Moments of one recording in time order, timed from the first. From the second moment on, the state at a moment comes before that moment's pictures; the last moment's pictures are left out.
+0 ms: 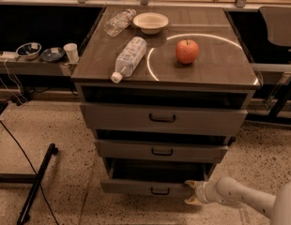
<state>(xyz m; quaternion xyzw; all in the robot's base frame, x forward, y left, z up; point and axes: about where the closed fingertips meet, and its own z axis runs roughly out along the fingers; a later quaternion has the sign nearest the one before) 0.507 -0.228 0.203 -0.66 0.69 0.07 0.30</state>
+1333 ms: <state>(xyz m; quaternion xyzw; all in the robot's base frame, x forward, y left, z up) 0.526 -0.225 0.166 -0.66 0.70 0.13 0.24</state>
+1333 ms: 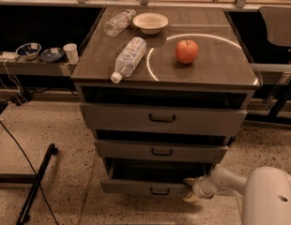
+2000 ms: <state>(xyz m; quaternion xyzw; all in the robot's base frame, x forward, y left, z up) 0.479 -0.211 0.185 -0.66 0.69 0.14 0.24</state>
